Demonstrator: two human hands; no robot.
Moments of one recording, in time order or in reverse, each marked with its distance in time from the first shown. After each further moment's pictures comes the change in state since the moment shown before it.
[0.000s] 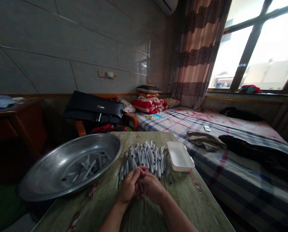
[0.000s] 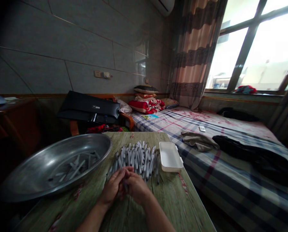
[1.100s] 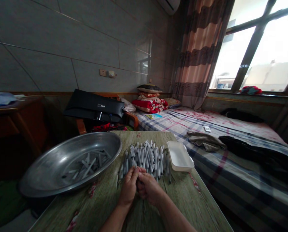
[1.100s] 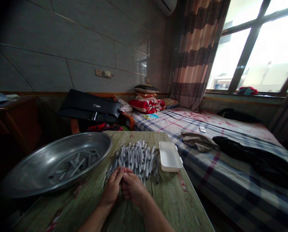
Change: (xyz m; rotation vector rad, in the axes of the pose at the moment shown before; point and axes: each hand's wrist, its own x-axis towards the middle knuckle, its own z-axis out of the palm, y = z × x) left_hand -0.001 -0.007 0.006 -0.028 0.103 0.136; right_hand -0.007 -0.004 0.008 0.014 0.117 0.195
